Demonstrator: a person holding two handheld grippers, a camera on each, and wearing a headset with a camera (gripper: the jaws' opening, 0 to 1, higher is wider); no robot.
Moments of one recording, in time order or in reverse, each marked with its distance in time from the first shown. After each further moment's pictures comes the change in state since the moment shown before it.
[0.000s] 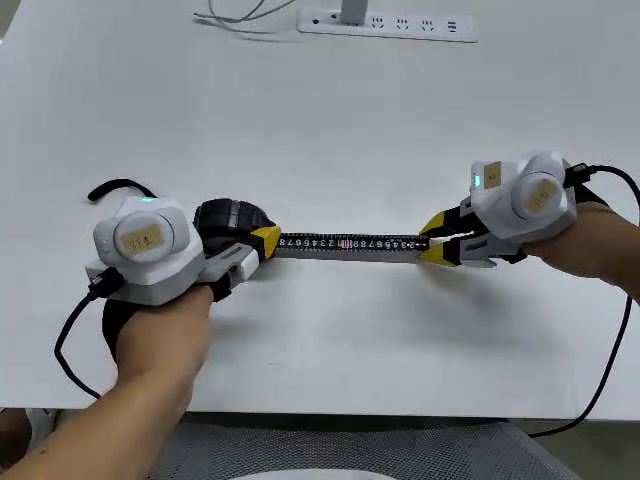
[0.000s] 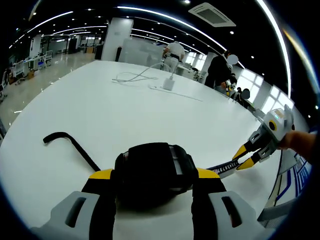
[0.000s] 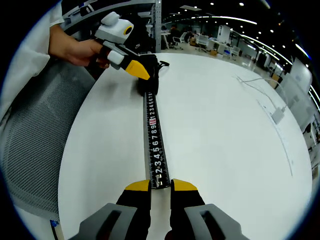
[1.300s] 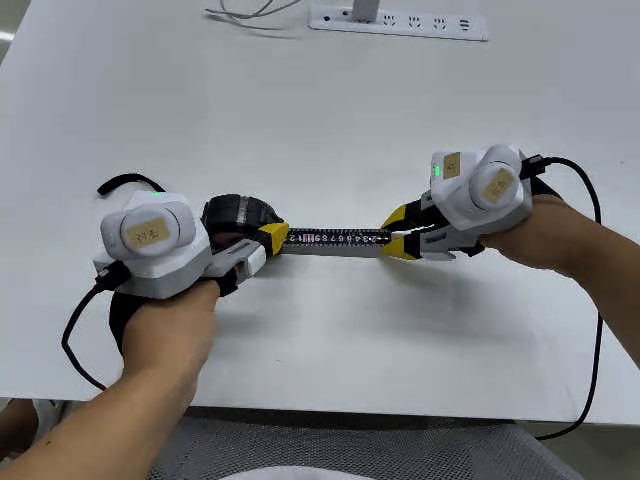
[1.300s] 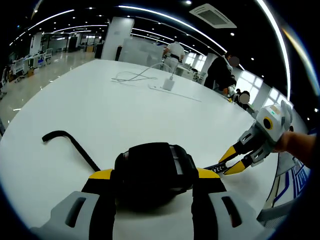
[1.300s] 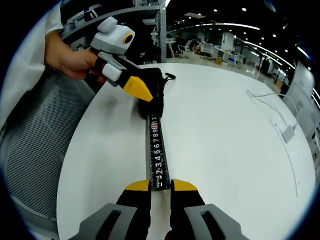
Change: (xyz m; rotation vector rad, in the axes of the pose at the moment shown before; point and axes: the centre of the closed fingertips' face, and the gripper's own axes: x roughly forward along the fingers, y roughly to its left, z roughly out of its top) left arm 0.000 0.000 0.000 -0.017 0.000 -0.013; right arm 0.033 0.003 0.050 -0.025 -0.079 0.044
